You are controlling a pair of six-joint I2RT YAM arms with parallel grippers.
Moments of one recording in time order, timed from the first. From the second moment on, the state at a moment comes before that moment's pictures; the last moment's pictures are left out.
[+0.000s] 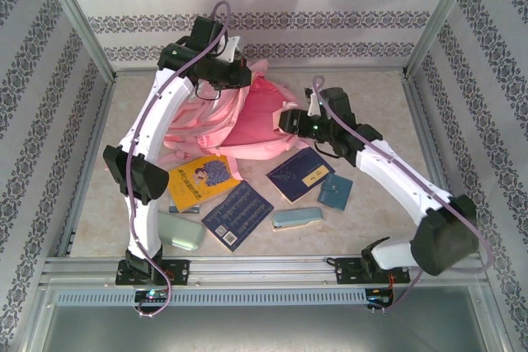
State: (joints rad) left arm -0.35 2.01 2.34 -1.15 0.45 -0.34; right arm 0.45 1.40 1.12 -0.31 -0.26 0.63
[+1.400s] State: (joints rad) left arm -0.28 1.96 2.34 -1.08 0.57 -0.38; right arm 0.48 1.75 1.62 -0.41 -0.37 0.70
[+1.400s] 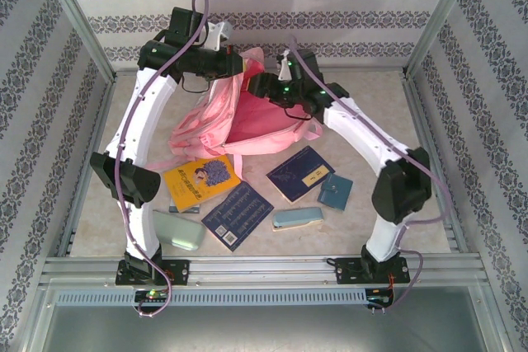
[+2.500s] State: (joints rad) left arm -0.29 1.97 2.34 -1.08 0.55 -0.47; right arm 0.54 1.02 0.64 -0.95 -0.20 1.61
